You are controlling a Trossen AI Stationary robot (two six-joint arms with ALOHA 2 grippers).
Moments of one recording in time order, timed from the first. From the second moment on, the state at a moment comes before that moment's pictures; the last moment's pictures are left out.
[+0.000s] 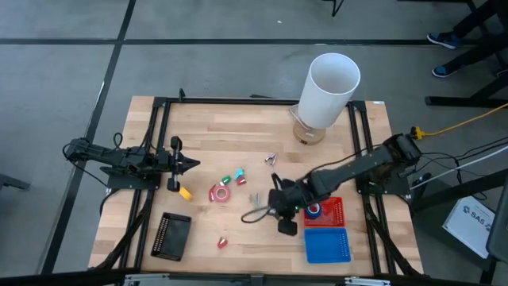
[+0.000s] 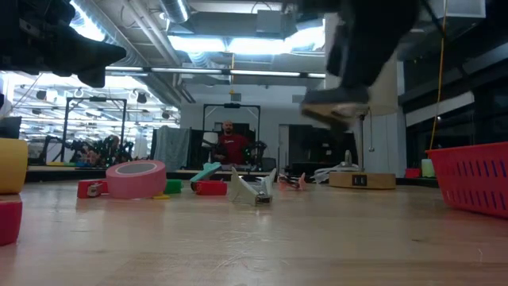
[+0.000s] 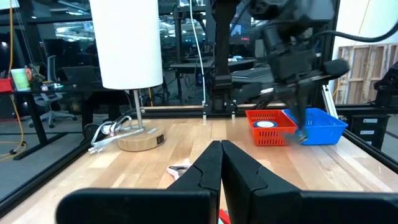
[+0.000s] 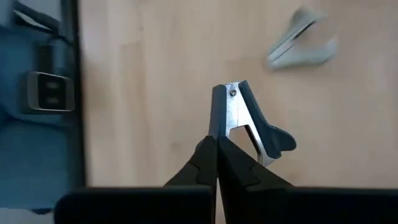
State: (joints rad) left arm -0.23 0.01 0.01 0.08 -0.32 0.05; right arm 0.40 1.74 1.29 -0.63 -0.06 0.58
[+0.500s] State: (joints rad) left arm -0.23 0.01 0.01 0.08 -0.32 0.05; right arm 0.64 1.74 1.29 -0.67 -0.18 1.28
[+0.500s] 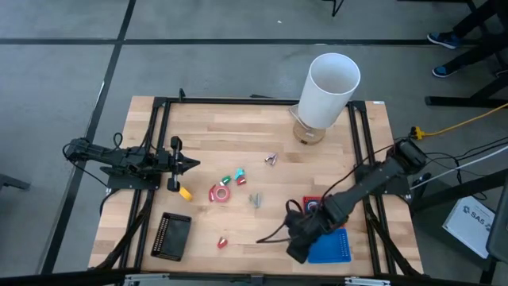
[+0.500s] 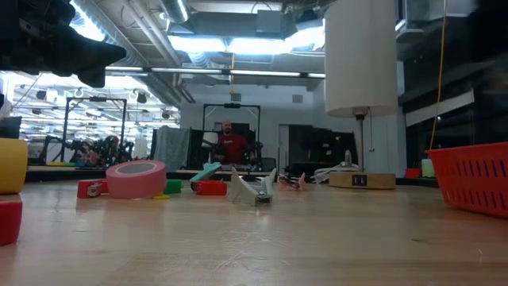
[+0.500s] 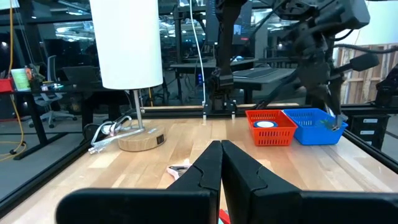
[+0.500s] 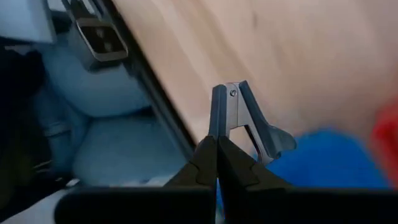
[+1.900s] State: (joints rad) left arm -0.23 0.01 0.01 0.08 -0.32 0.05; right arm 0.69 1.71 1.29 -0.92 -0.28 1.53
